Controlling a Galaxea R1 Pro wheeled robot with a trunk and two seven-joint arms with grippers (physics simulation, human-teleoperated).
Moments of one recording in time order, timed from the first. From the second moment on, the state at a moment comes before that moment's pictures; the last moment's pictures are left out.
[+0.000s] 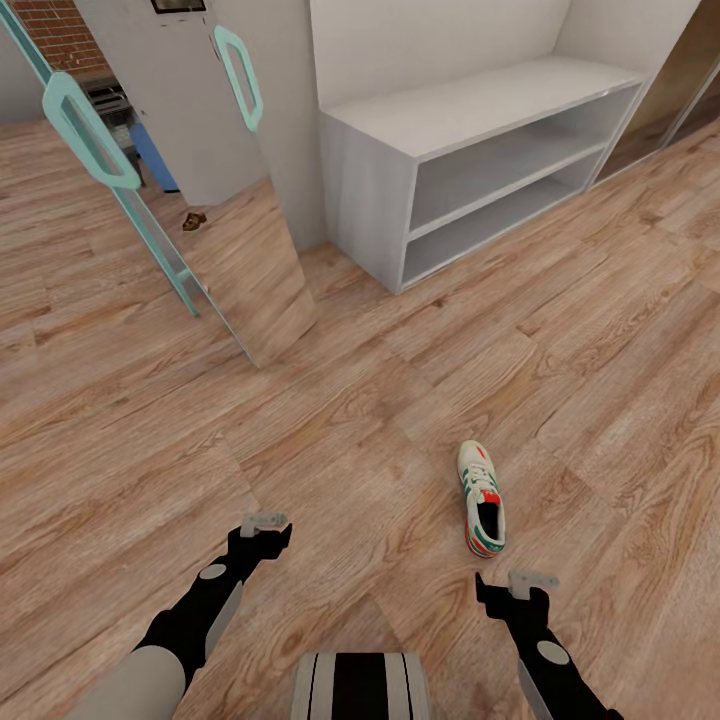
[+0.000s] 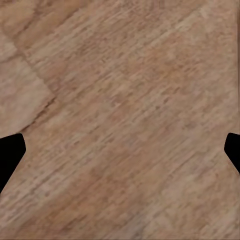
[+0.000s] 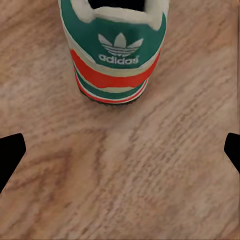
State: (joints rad) left arm -0.60 -0.03 0.00 -0.54 0.01 -0.03 -0.08; right arm -0.34 -0.03 -0.06 -0.75 0.00 -0.07 -0.08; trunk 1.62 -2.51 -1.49
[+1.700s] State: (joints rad) left arm -0.60 -0.03 0.00 -0.54 0.00 -0.12 -0.08; right arm -0.34 -0.03 -0.06 -0.80 0.00 -0.10 -0.08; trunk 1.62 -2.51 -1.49
